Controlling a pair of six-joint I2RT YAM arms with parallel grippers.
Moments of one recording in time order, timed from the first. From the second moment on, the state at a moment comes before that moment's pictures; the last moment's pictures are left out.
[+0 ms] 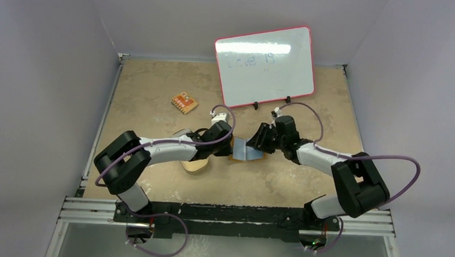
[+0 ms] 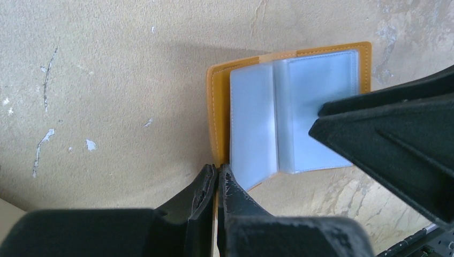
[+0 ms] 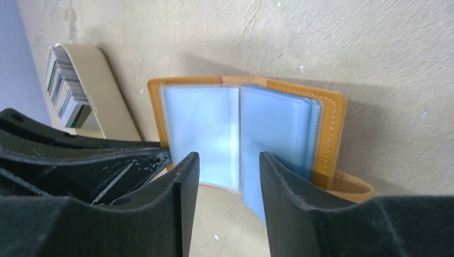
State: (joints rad) left arm -0.88 1.64 0.87 -0.07 -0.17 -0.83; right arm 0.44 1.44 0.58 0.13 -0.30 0.76
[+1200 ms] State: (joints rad) left arm -0.84 1.38 0.83 -0.19 -0.26 -0.89; right arm 0.66 1.61 0.85 -0.20 0.21 0.65
